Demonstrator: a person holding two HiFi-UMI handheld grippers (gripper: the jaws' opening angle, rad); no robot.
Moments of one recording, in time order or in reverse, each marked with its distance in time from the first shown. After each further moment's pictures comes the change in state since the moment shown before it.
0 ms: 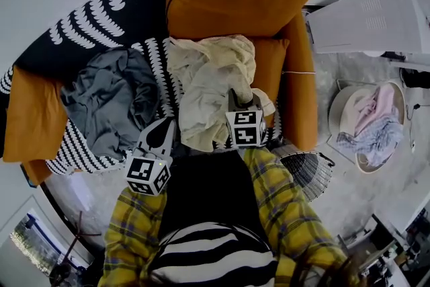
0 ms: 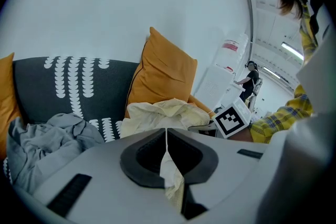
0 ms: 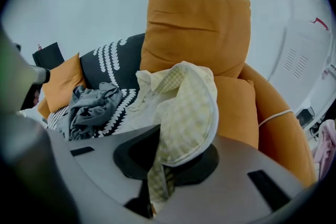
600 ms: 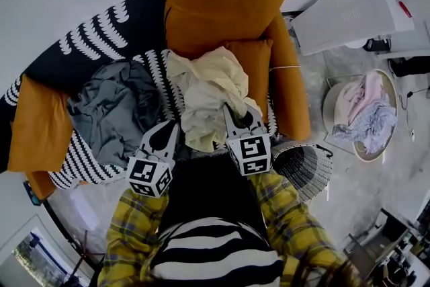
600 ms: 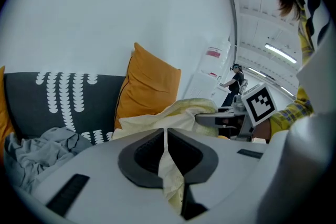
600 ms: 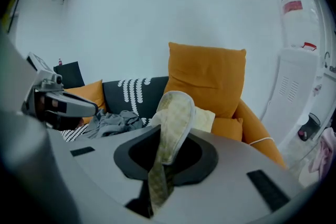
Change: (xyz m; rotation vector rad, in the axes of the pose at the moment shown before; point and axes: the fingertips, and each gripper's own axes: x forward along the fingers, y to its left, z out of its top) left arm -0.038 -0.031 0.021 0.081 -0.071 -0.110; right arm -0.133 0.049 0.054 -0.048 -0.272 0.071
